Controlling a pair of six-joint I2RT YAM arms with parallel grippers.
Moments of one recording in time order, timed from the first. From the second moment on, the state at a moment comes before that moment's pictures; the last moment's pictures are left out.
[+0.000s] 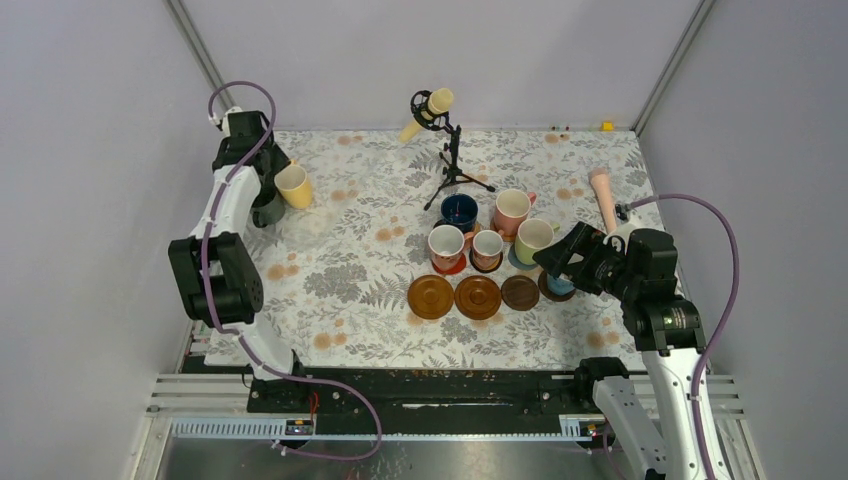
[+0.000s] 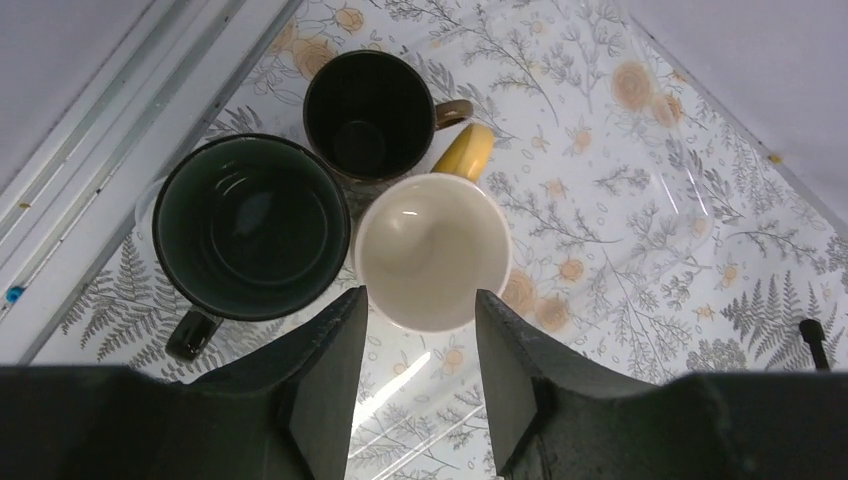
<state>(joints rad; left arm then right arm) 0.14 1.74 1.50 -0.45 -0.17 -0.51 0.07 0.63 0.87 -0.80 -0.39 0.60</state>
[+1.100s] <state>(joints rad) 0.17 1.95 1.57 -0.46 -0.12 -0.44 0.07 0.65 0.83 -0.76 -0.39 0.60</state>
